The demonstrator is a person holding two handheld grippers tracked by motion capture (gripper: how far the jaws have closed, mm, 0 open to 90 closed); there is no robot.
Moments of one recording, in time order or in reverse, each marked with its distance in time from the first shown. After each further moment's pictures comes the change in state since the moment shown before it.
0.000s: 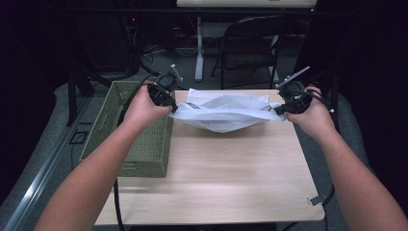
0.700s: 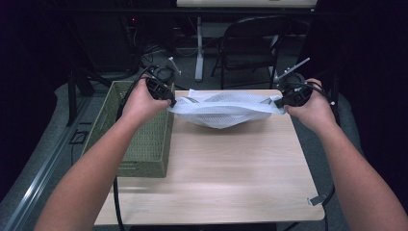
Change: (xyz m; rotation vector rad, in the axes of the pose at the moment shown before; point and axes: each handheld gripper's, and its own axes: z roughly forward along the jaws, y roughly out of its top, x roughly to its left) left arm 0.006 0.009 -0.012 -0.014 0.017 -0.019; right arm -0.003 0.017 -0.011 -0.017 -0.024 0.000
